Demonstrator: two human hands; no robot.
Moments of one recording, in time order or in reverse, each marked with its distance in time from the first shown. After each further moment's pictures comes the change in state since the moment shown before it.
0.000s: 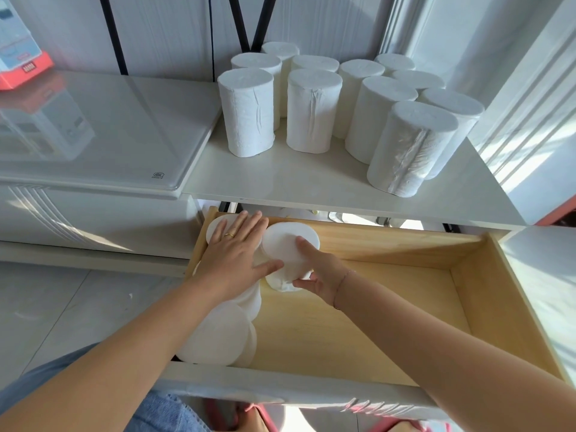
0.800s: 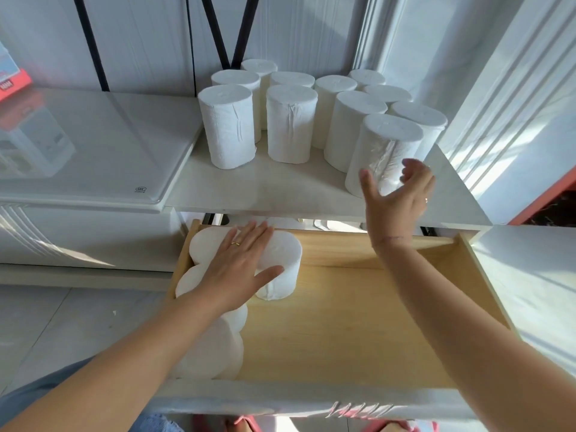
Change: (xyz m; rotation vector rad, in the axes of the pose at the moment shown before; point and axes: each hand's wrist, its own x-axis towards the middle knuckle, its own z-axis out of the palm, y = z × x) left_hand 0.007 0.026 0.000 -0.055 0.041 0.170; right_hand -0.036 -0.092 -0.065 -0.346 0.936 -1.124
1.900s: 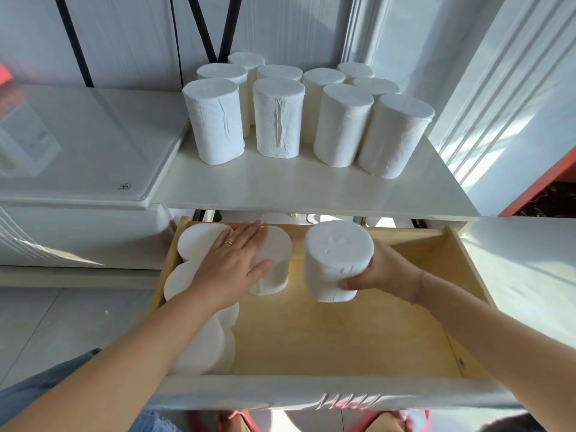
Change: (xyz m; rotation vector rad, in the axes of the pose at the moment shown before) left_hand 0.002 0.004 0.010 0.024 0.028 -0.009; right_hand -0.022 0.069 -0.062 0.155 -1.244 0.120
